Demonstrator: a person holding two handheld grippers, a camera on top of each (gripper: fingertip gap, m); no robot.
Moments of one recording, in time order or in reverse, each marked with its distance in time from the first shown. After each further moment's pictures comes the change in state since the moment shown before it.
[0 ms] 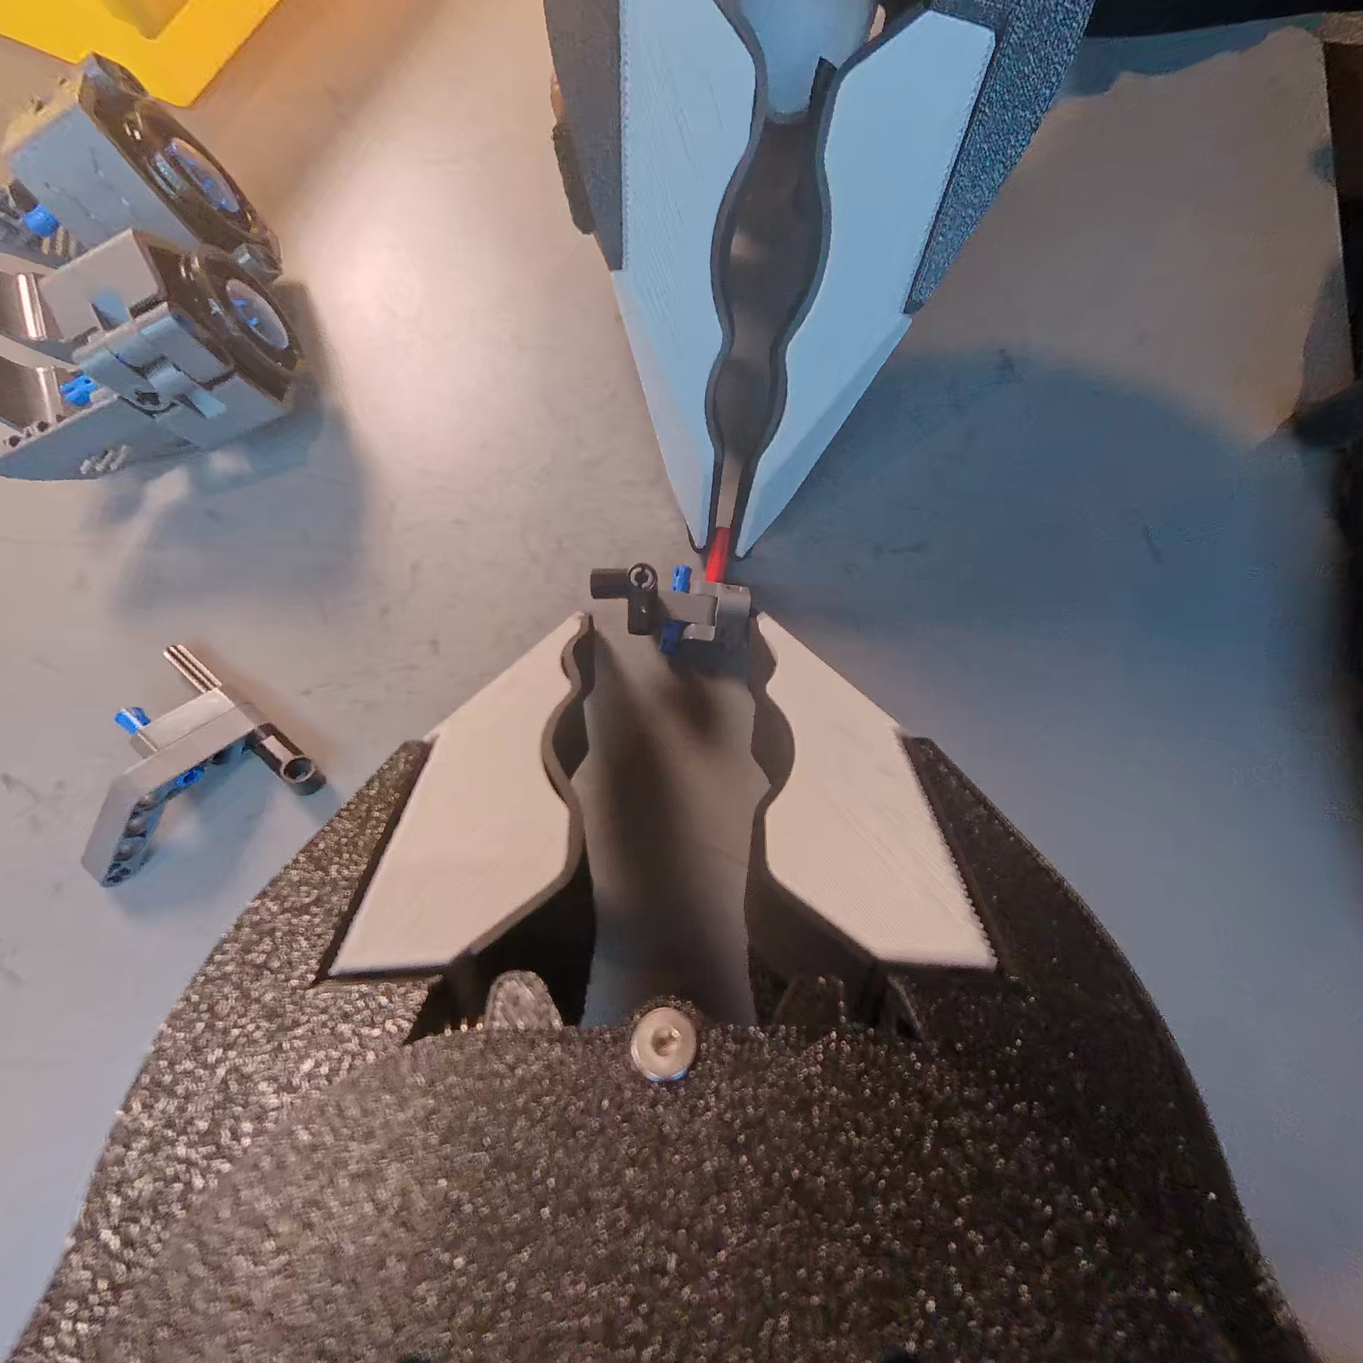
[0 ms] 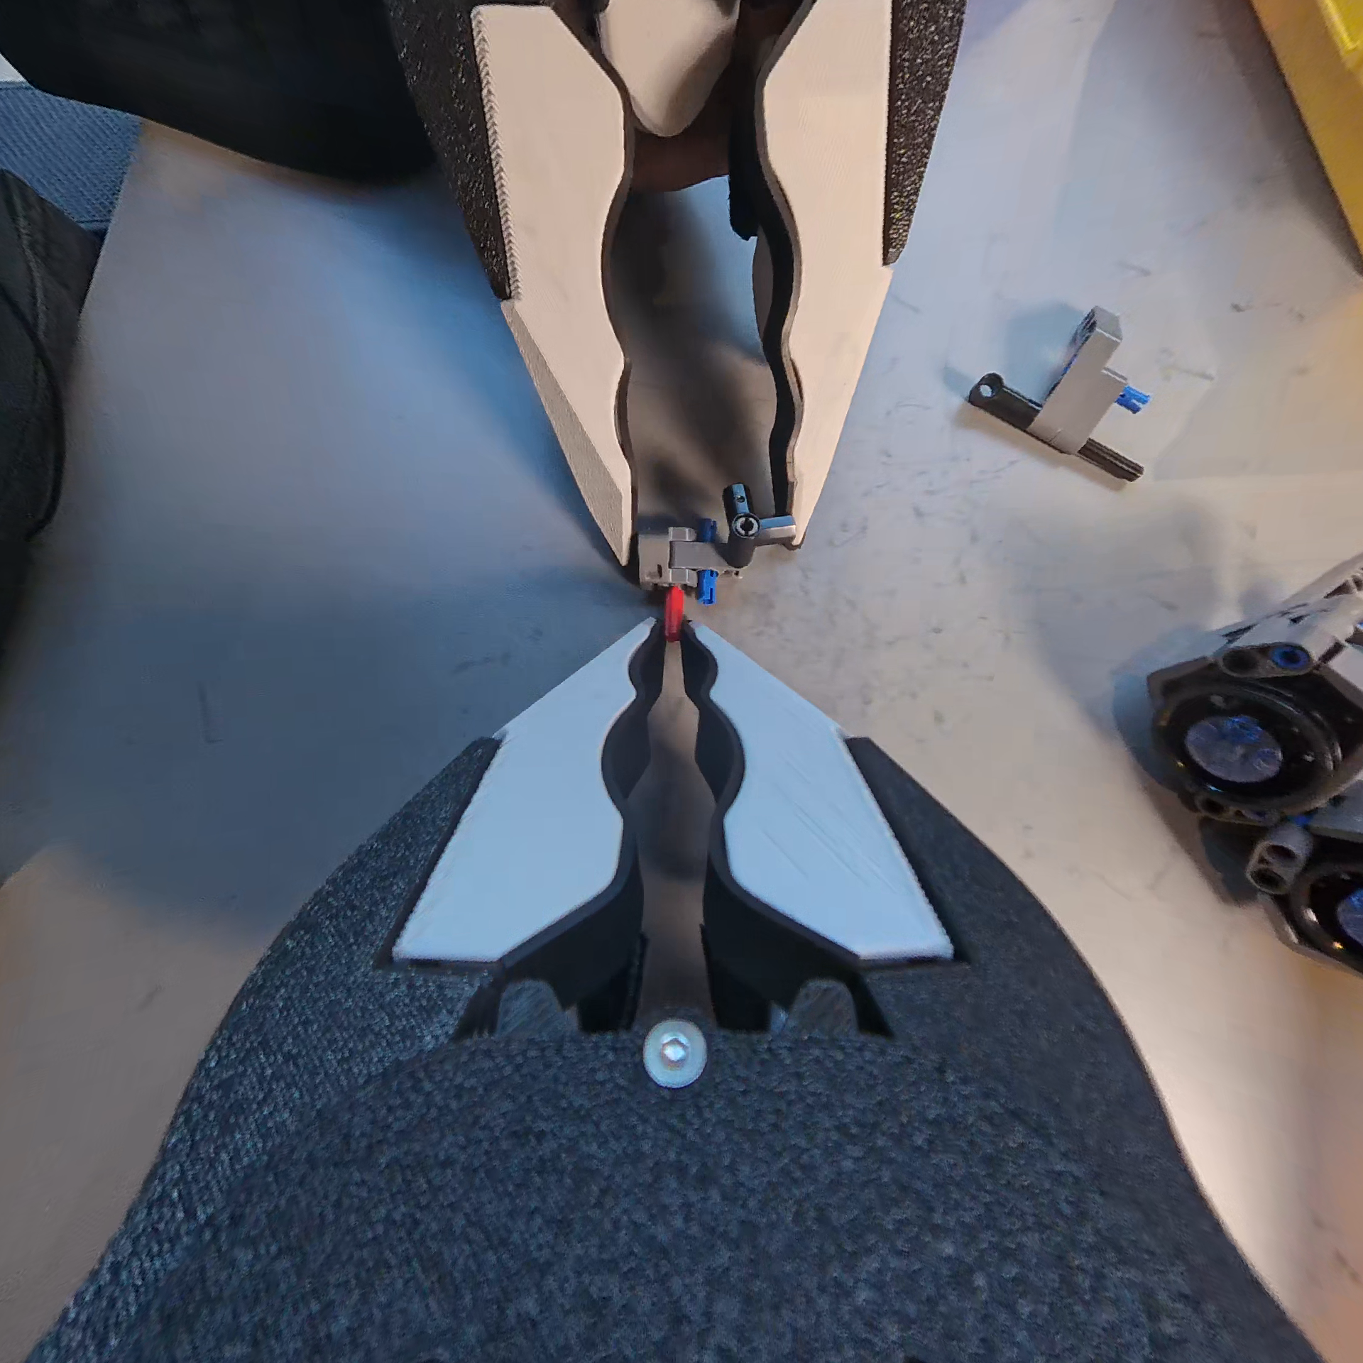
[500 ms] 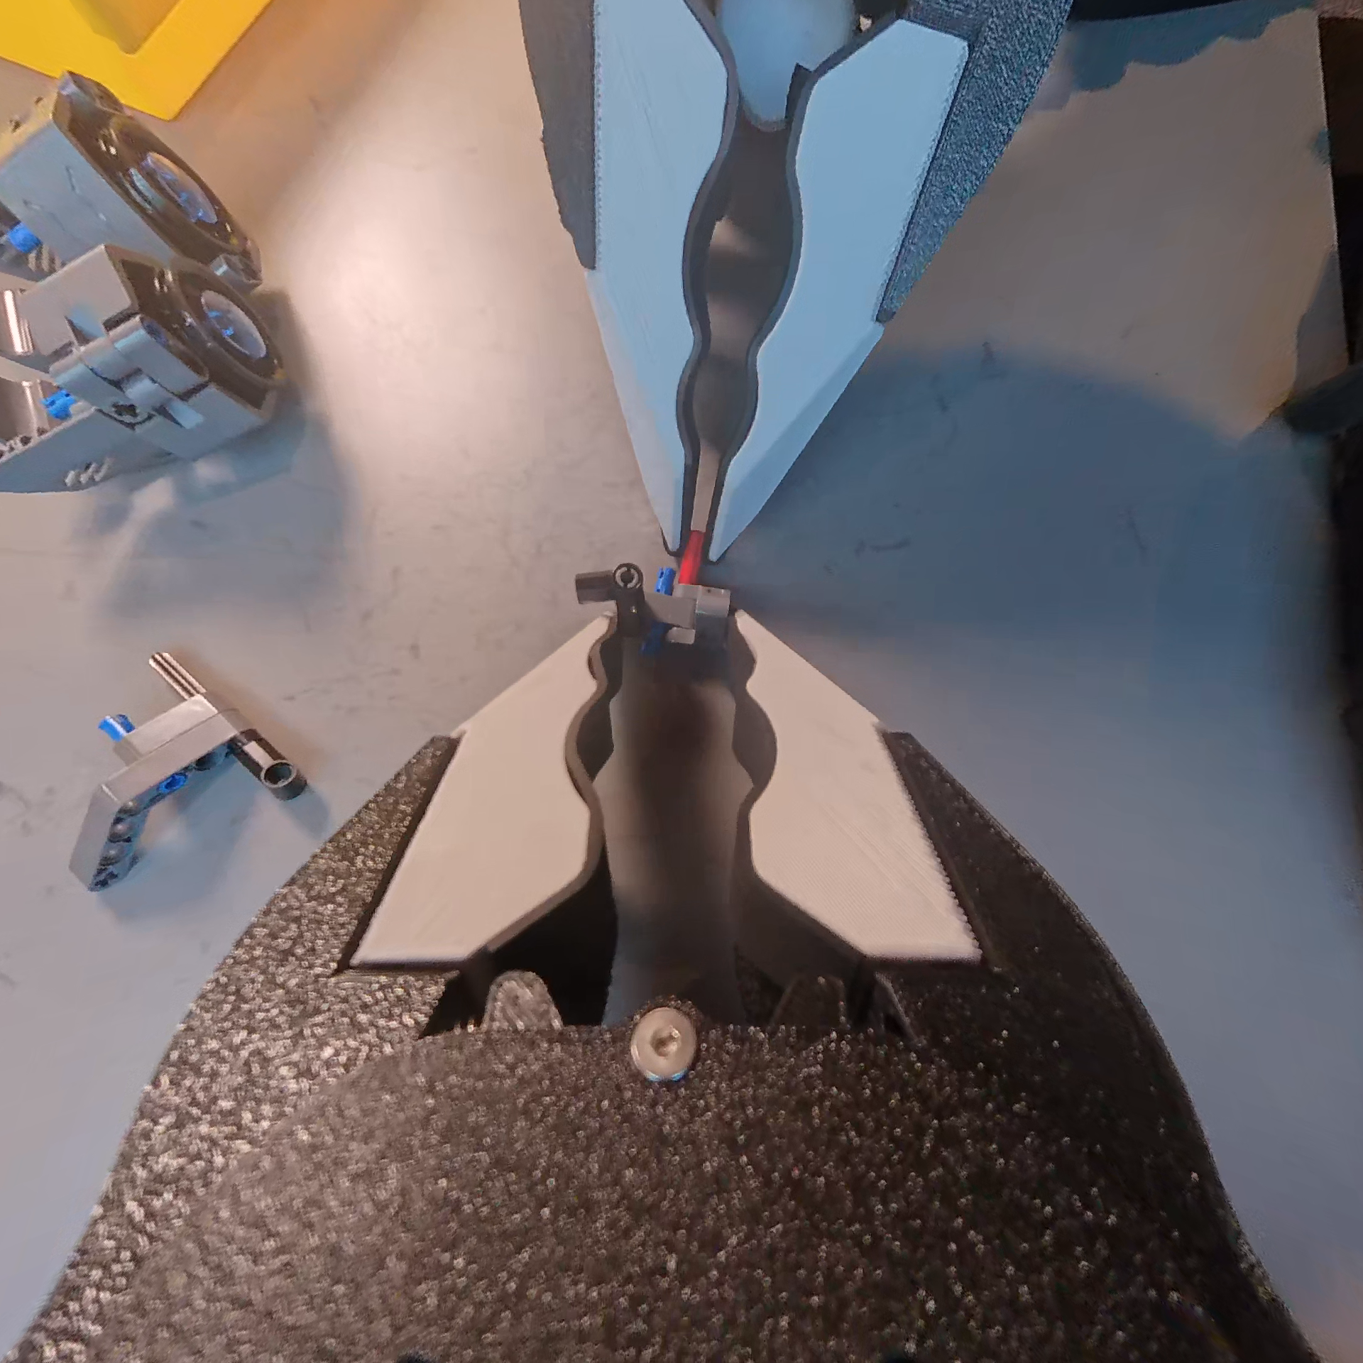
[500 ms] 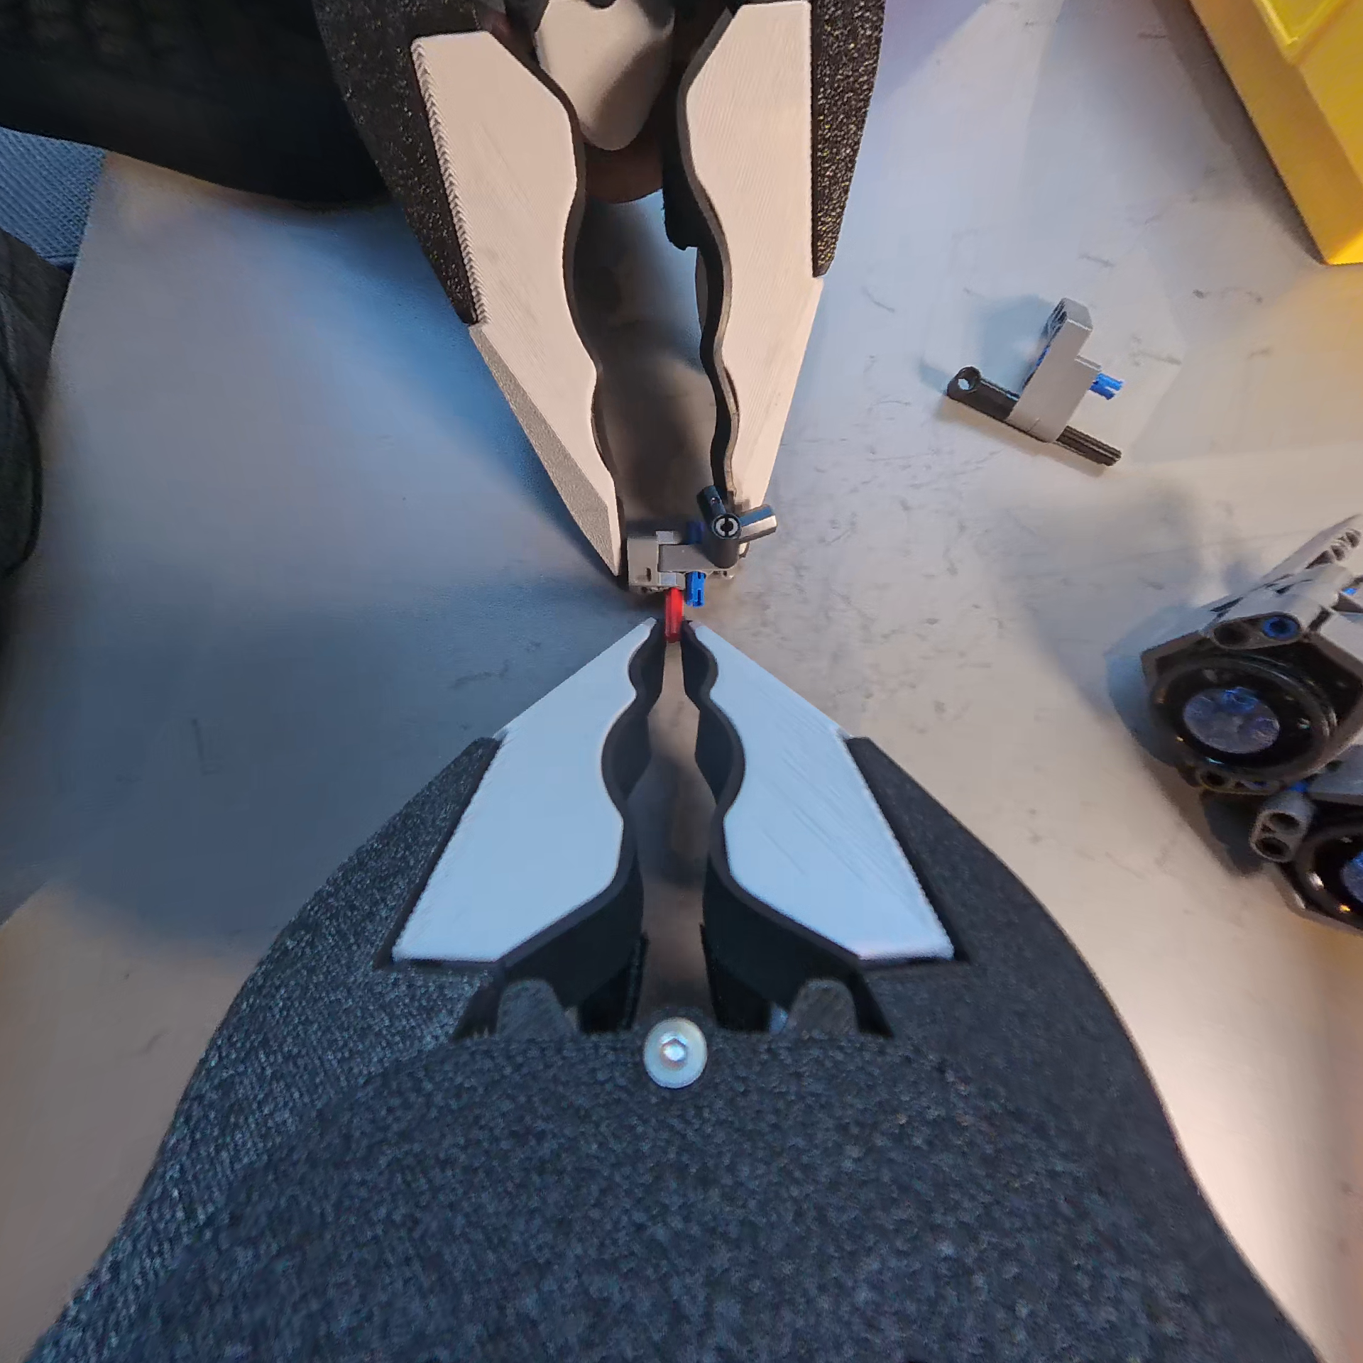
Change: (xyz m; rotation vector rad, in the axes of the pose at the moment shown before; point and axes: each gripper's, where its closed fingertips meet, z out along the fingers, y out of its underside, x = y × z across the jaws) left arm 0.005 0.000 0.001 -0.003 -0.010 0.019; right arm 0.001 -0.001 0.001 0.016 0.048 0.034
